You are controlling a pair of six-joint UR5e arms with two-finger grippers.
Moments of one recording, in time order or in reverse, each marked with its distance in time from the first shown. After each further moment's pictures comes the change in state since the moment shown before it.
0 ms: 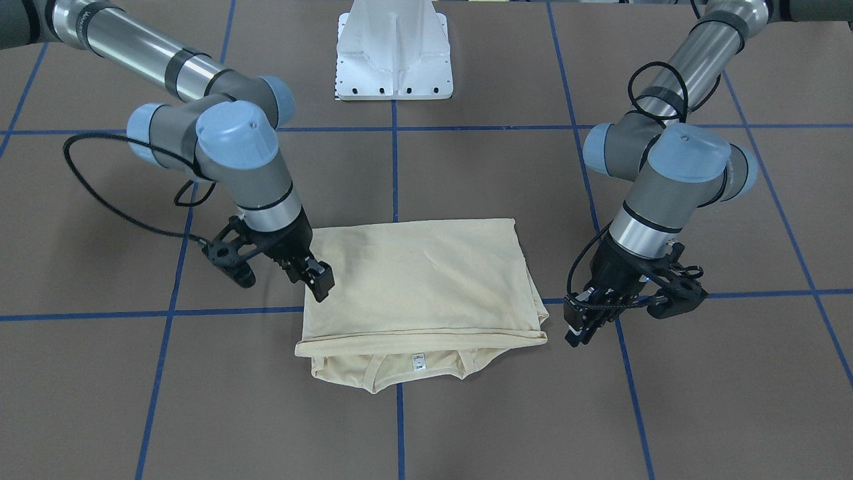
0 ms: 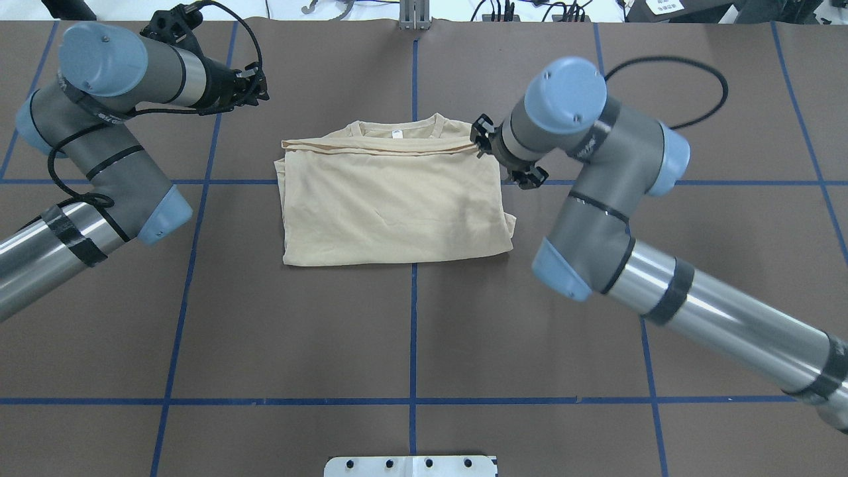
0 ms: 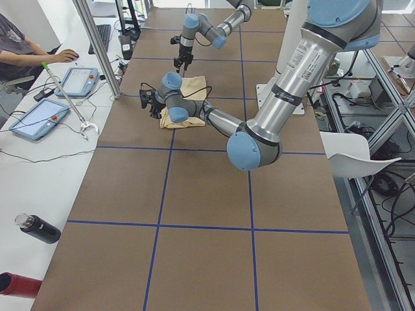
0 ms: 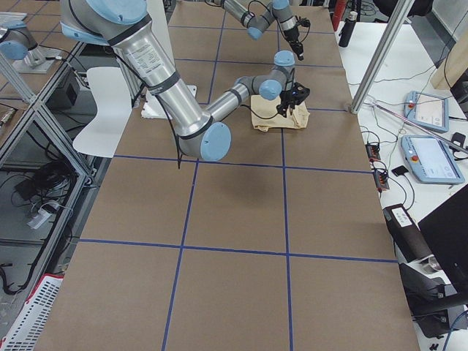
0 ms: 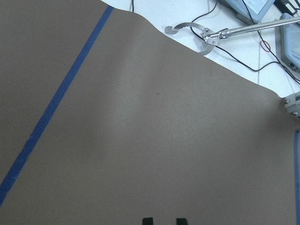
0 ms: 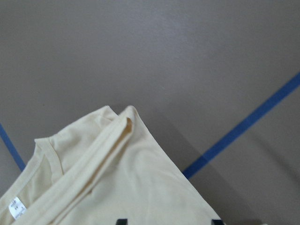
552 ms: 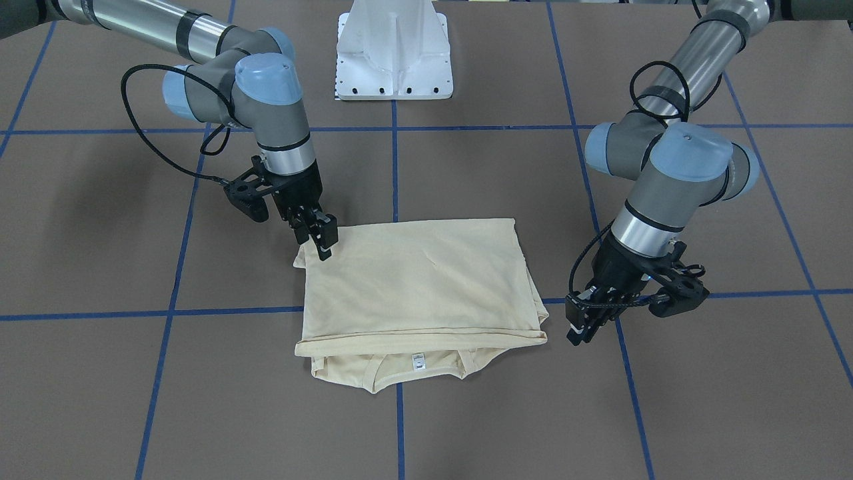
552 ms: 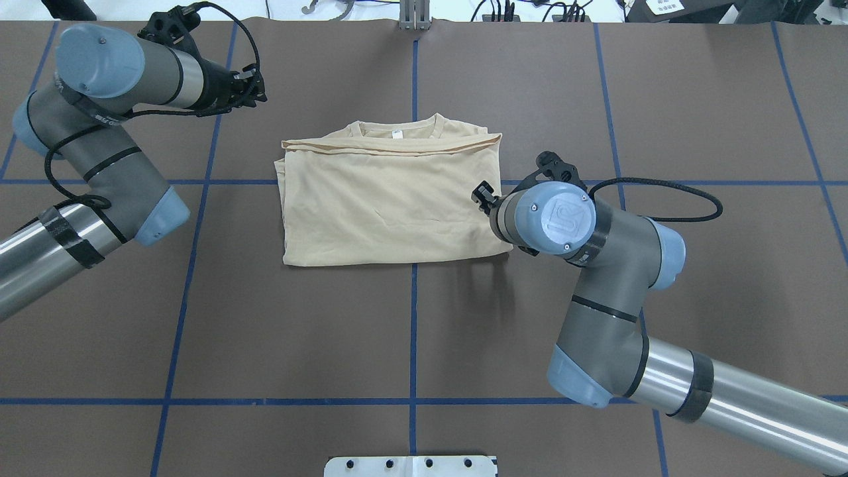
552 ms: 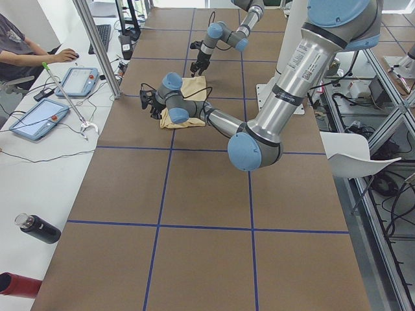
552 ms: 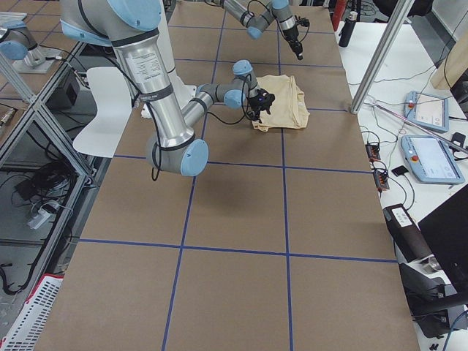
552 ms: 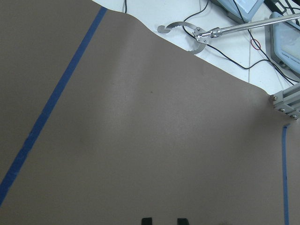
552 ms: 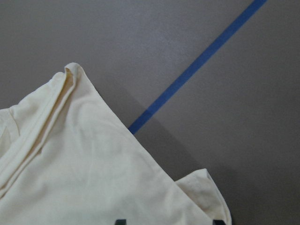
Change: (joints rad) left arm -0.001 0.009 -0.002 -0.002 -0.001 0.002; right arm -0.166 -0.113 0.115 -0.009 -0.226 0.114
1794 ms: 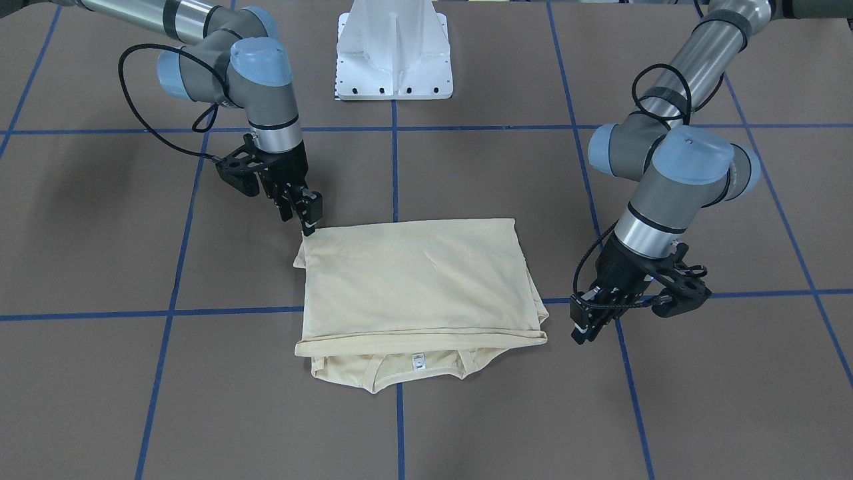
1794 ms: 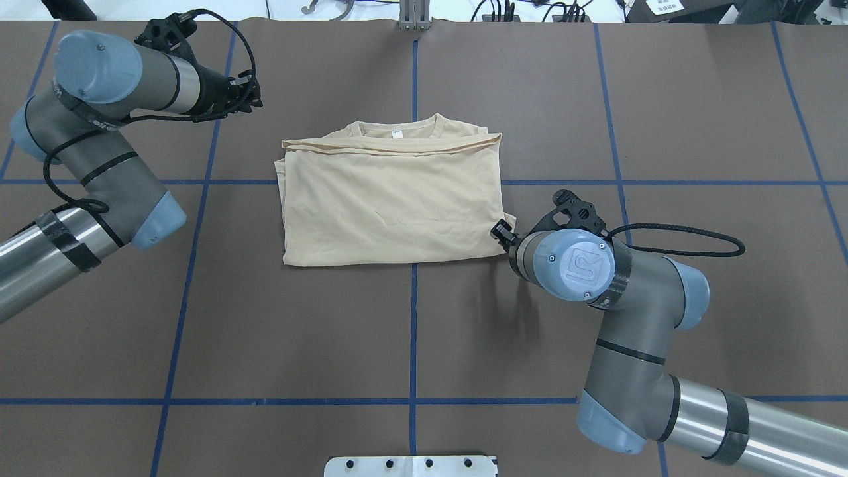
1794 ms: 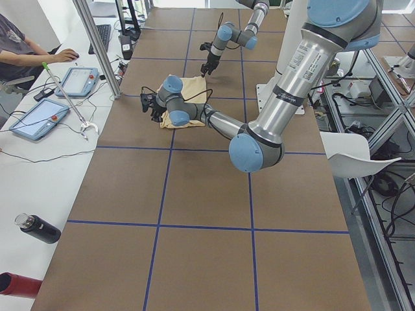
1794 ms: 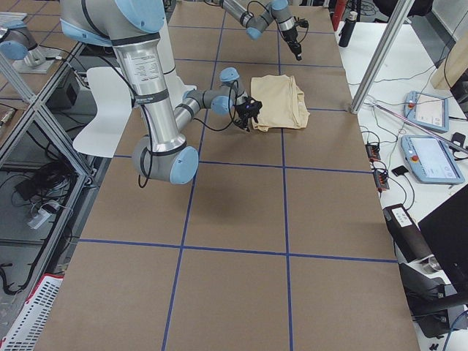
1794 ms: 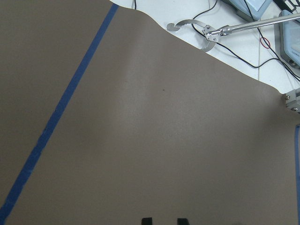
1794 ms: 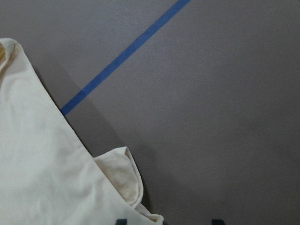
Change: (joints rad) left arm 0.003 0.010 0.006 -0.003 0.000 -0.003; right arm -0.060 -0.096 0.086 -0.037 -0.036 0.001
